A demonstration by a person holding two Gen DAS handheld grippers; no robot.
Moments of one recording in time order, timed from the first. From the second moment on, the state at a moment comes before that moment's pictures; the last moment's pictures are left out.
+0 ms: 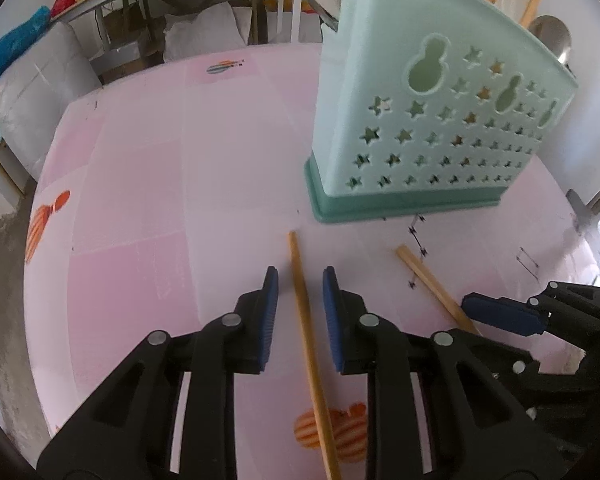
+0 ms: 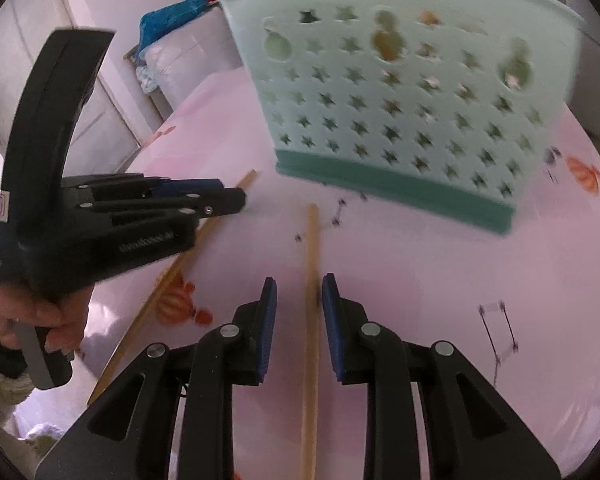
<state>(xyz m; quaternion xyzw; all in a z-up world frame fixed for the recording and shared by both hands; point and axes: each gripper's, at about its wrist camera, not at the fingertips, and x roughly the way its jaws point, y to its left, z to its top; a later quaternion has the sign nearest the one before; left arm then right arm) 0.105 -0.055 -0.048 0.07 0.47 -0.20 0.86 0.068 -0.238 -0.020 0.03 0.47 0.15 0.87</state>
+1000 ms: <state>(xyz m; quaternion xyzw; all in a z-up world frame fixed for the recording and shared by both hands) 0.074 -0.022 0.126 -0.10 0.22 -0.35 0.91 0.030 -0.337 0.091 0.18 0.25 0.10 0.95</state>
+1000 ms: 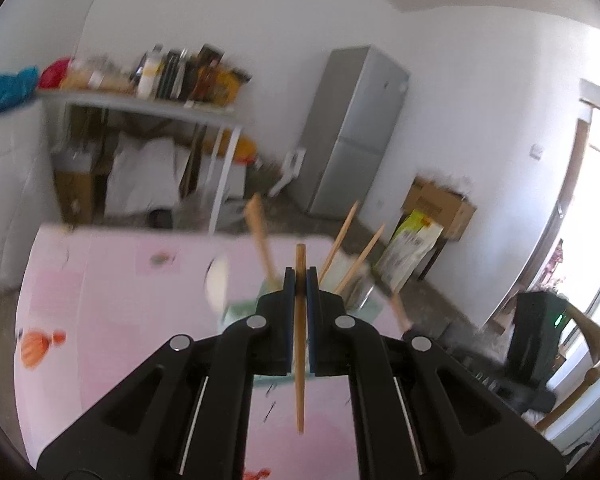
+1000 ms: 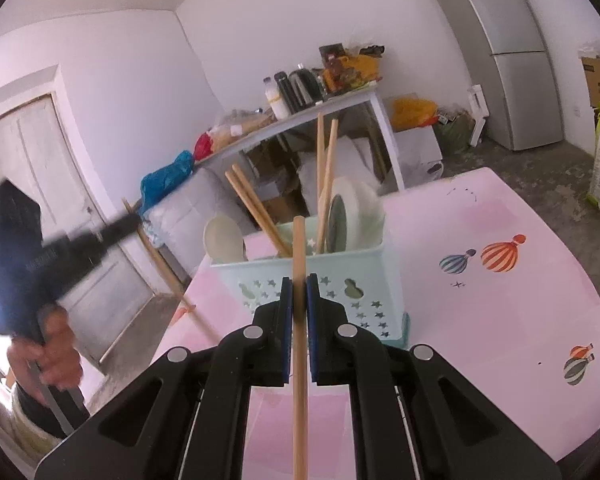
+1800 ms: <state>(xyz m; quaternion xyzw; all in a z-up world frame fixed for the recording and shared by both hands) 0.109 -0.091 0.167 -0.08 0.10 -0.29 0.95 0.026 -0.347 0.087 0.20 0.26 0.09 0.94</state>
